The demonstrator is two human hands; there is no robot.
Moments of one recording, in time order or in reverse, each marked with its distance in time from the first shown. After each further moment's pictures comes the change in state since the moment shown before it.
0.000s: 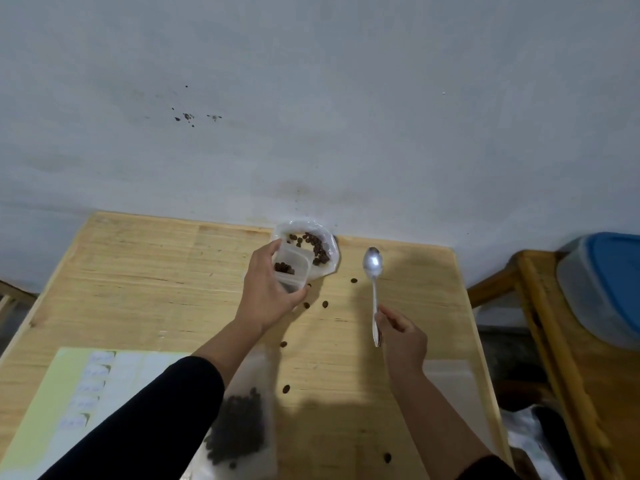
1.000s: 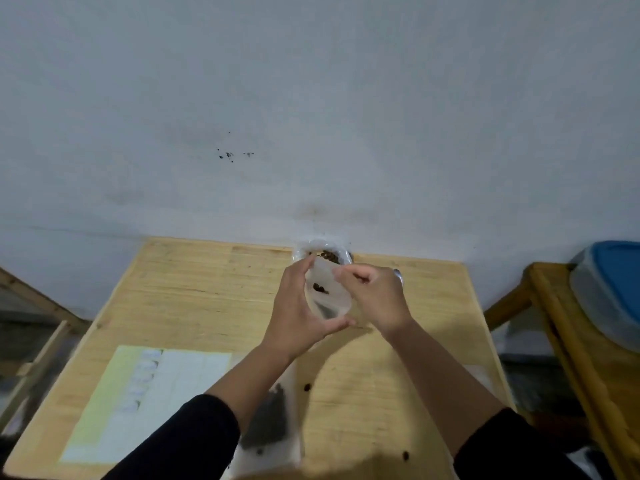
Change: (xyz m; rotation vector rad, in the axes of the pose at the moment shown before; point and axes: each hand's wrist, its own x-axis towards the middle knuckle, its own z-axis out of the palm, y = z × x) left_hand -0.064 0.057 -0.019 -0.084 -0.014 0.183; right_hand -0.054 -0.098 0.018 -0.219 -0.496 -0.487
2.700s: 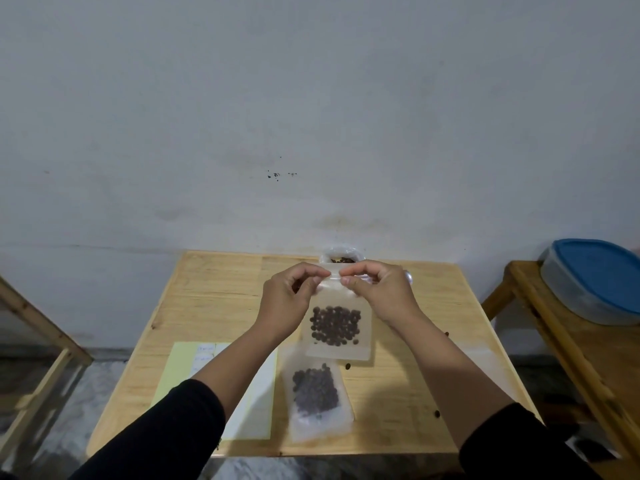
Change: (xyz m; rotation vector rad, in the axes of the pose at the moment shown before) left_hand -0.047 0.015 -0.127 -0.309 -0.011 0.023; right_hand -0.081 -0.059 0.058 0.033 0.067 -0.151
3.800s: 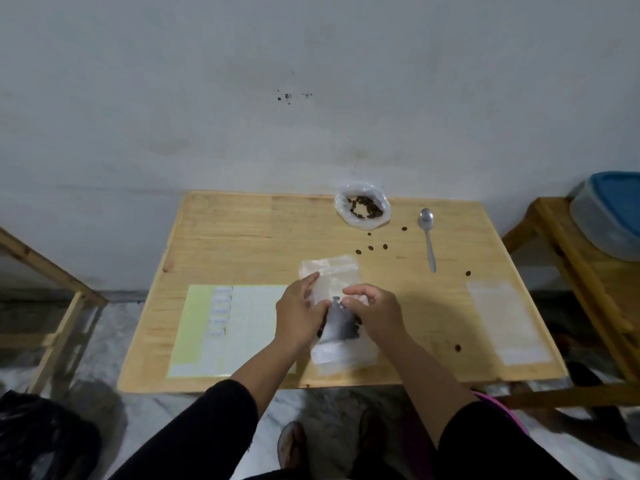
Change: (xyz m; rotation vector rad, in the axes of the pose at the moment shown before) left_hand -0.066 -0.101 0.004 0.300 -0.071 -0.370; right_hand -0.058 0.115 0.076 -0.086 0.032 0.345
